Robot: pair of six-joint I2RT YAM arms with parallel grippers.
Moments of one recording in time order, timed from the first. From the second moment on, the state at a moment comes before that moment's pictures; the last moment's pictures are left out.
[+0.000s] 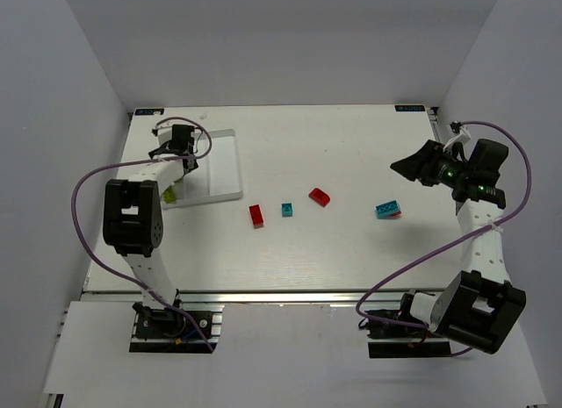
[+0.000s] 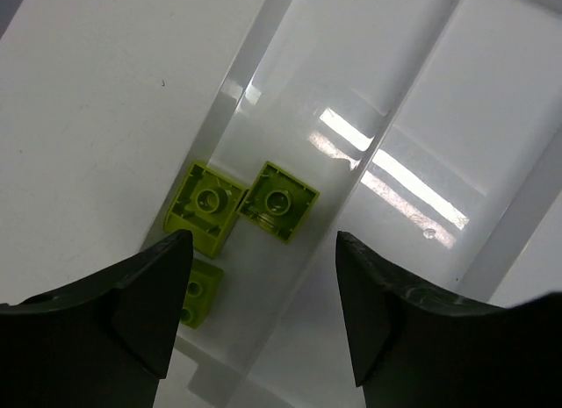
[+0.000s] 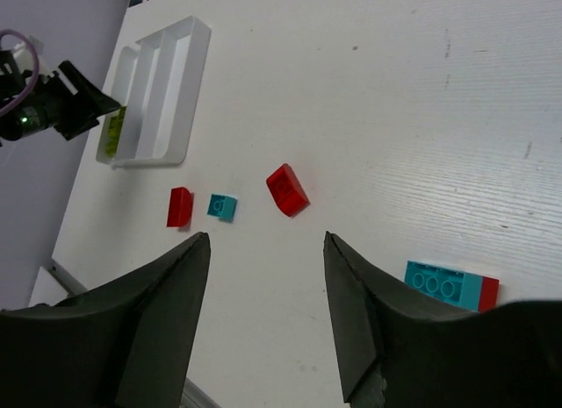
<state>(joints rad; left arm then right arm) -0.07 1.88 1.28 -0.30 -0.60 -0.45 -0.32 1.19 0.98 -0.32 -0.89 0.24</state>
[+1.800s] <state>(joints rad) -0.69 1.95 1.41 -0.82 -0.32 -0.91 0.23 1.39 1.07 -0.45 -0.47 -0.15</state>
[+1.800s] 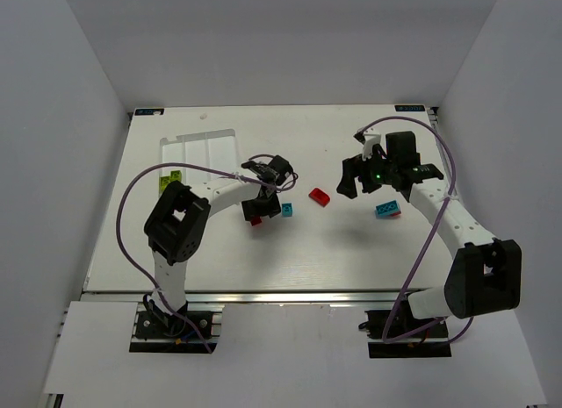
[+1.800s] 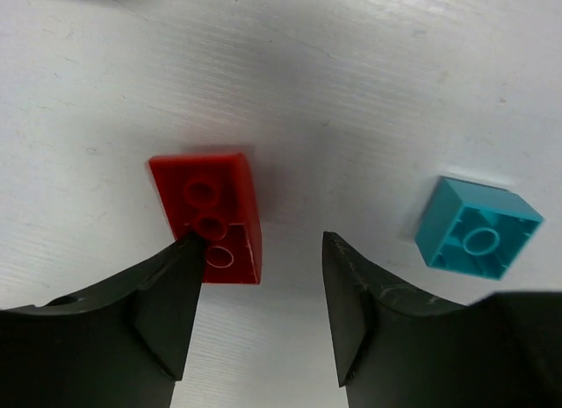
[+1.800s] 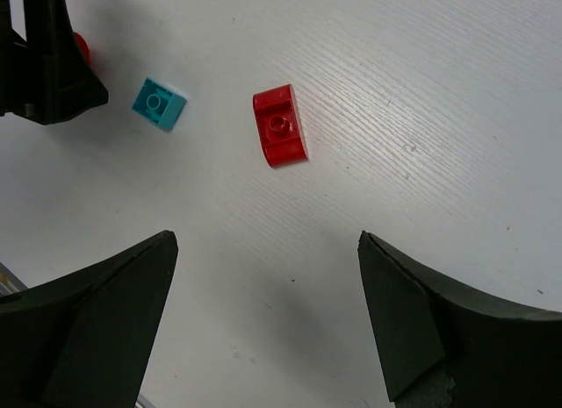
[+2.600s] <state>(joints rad) -0.70 1.88 1.35 -0.80 -0.38 -0.79 0.20 1.38 1.07 -0.45 -0.51 -0.14</state>
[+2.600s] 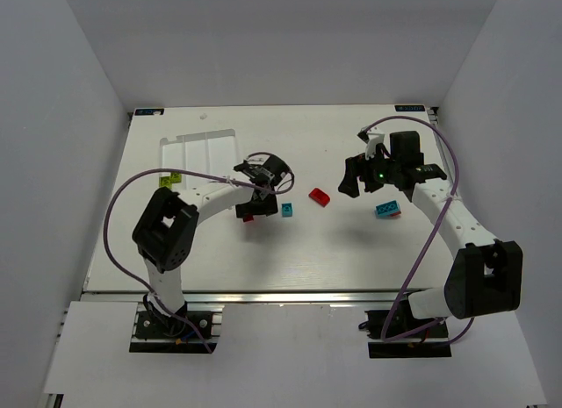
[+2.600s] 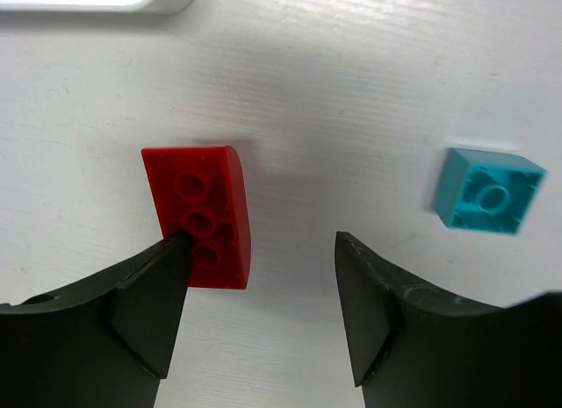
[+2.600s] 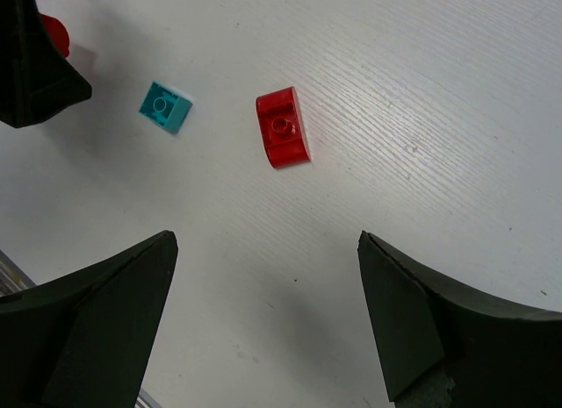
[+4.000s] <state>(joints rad) -0.38 1.65 1.27 -0.60 -0.51 -0.47 0.19 1.38 1.07 -0.45 -0.55 -0.14</state>
